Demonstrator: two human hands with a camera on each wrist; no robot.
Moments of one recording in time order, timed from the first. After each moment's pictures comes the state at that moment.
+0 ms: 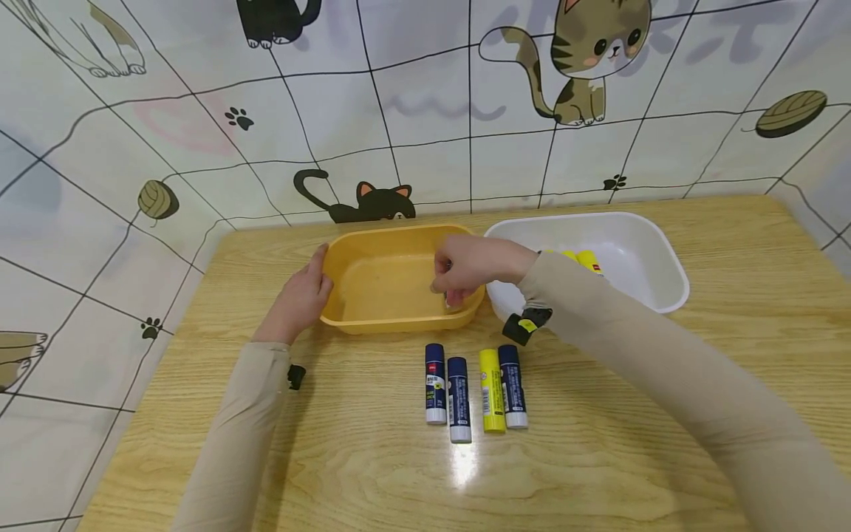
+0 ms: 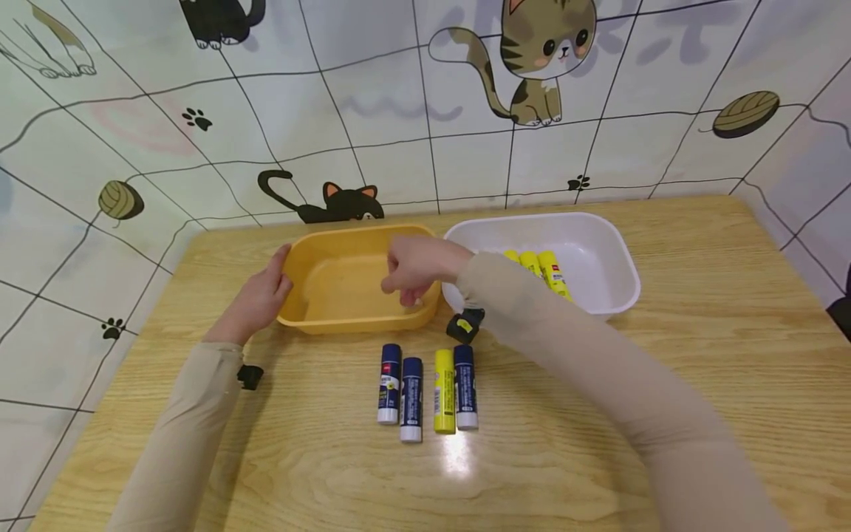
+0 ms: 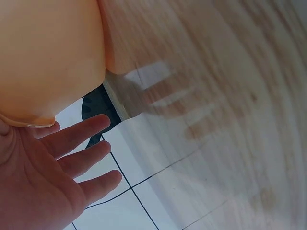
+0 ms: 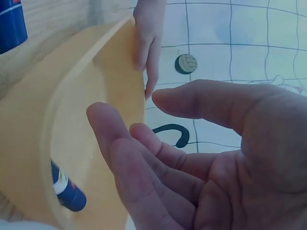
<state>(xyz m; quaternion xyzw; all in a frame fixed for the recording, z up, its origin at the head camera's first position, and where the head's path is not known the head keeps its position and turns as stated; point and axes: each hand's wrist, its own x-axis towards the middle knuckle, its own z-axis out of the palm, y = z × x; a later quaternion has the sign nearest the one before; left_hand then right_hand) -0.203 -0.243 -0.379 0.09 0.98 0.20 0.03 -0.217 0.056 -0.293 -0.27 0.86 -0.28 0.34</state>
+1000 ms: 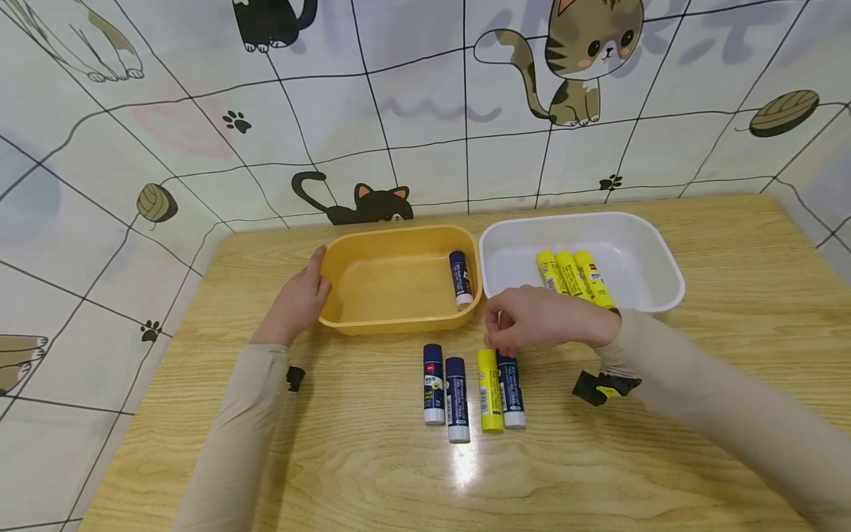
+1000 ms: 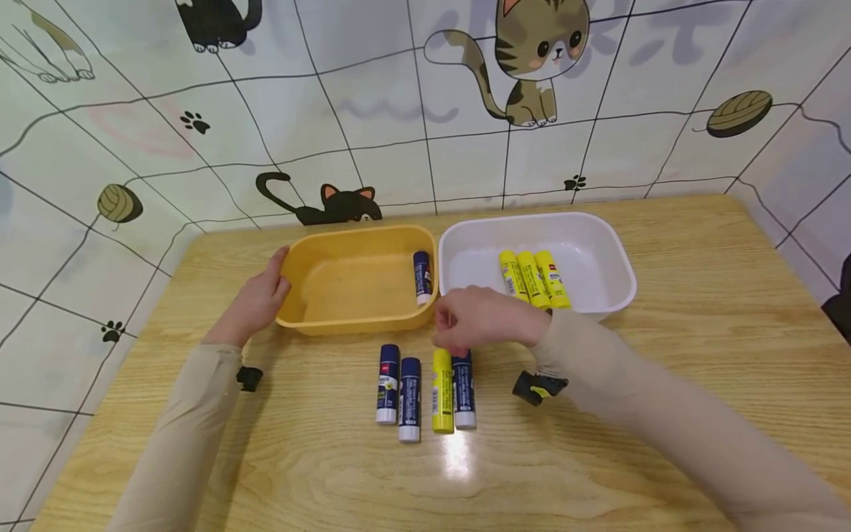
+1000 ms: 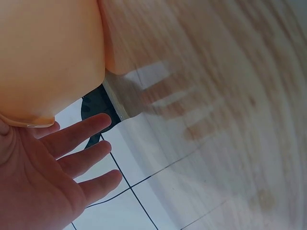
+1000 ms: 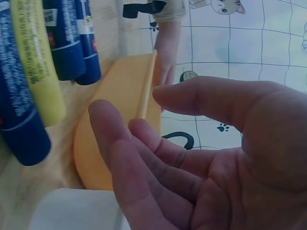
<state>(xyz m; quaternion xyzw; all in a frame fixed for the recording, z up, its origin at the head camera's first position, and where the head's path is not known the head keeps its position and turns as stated) -0.202 -0.244 -0.378 0.09 0.98 0.20 0.04 -0.158 0.122 -0.316 -0.28 0.85 -0.29 0.34</state>
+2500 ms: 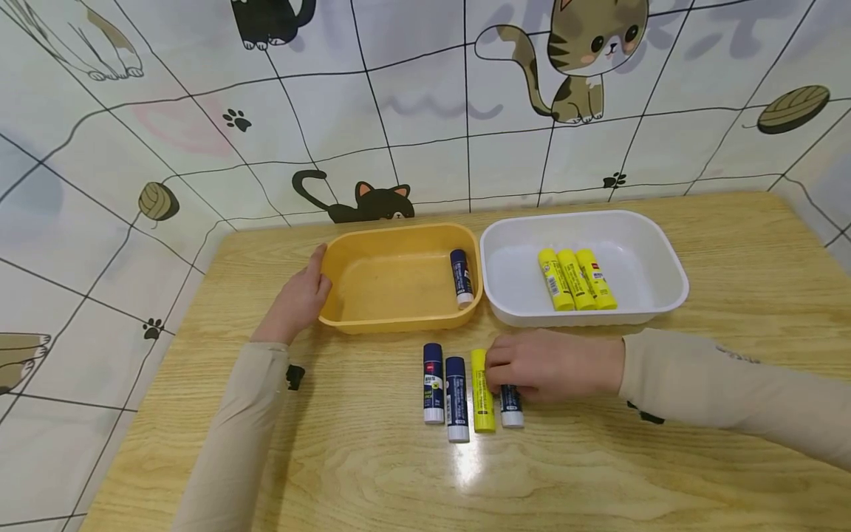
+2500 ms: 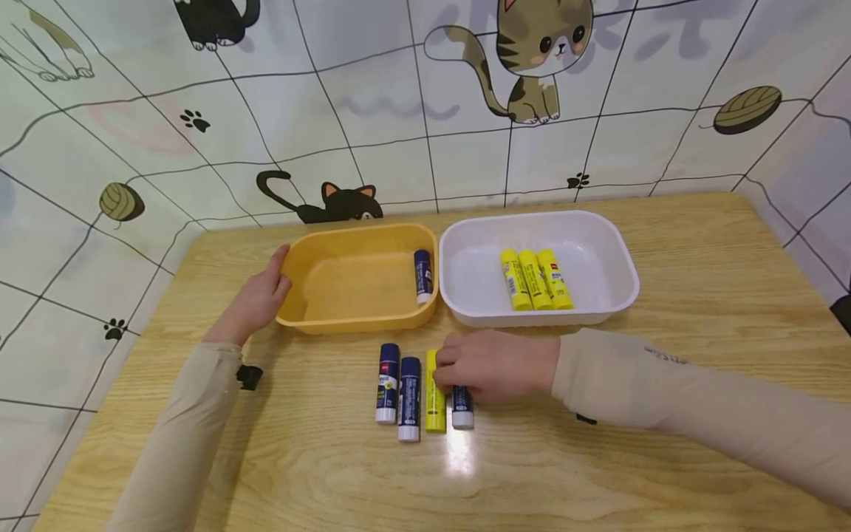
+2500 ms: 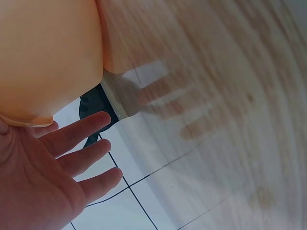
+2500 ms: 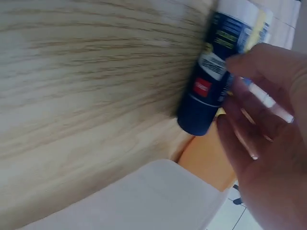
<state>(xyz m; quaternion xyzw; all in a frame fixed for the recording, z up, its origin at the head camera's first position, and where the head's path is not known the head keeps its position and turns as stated) -0.204 -0.245 -0.381 0.08 0.98 0.20 0.05 -0.137 0.140 -0.367 -0.62 0.77 -0.09 0.12</state>
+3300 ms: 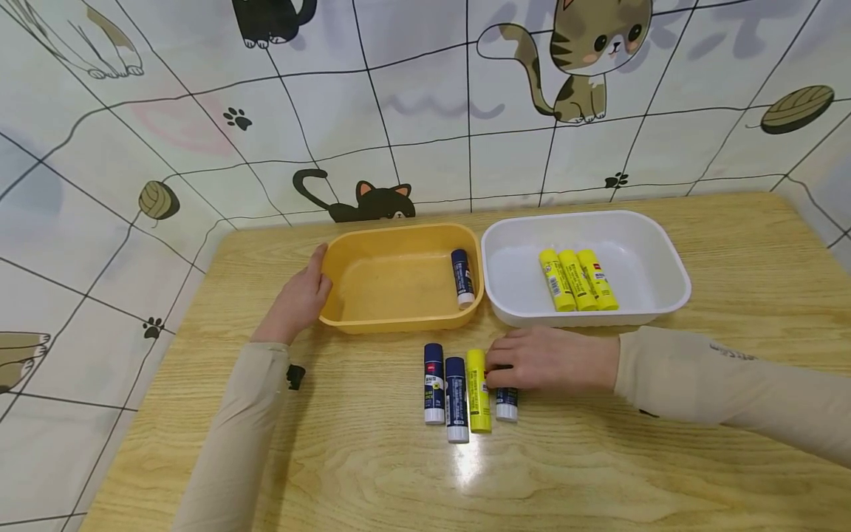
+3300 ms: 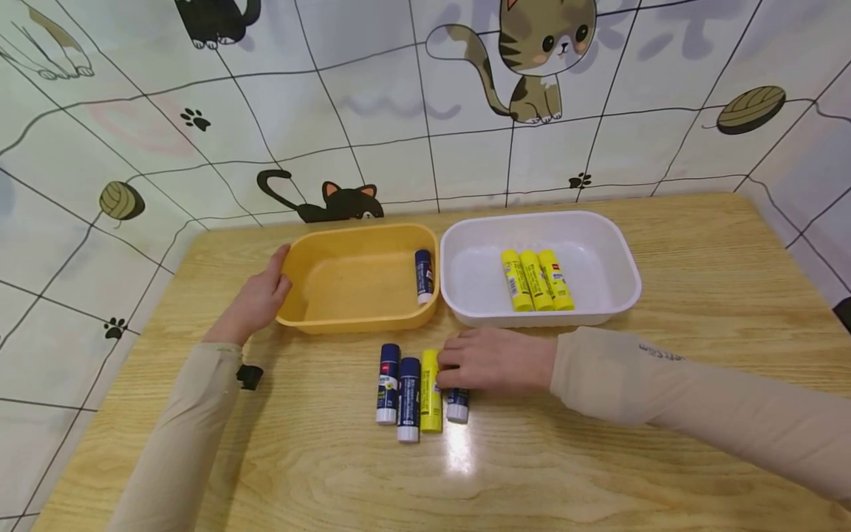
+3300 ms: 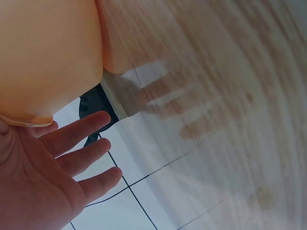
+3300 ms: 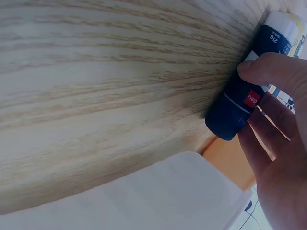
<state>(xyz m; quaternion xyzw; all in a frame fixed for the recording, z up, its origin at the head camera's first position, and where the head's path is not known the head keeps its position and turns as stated) -0.203 -0.245 -0.382 0.09 0.98 0.20 0.03 -0.142 0.141 -0.380 -0.67 0.74 0.04 0.02</state>
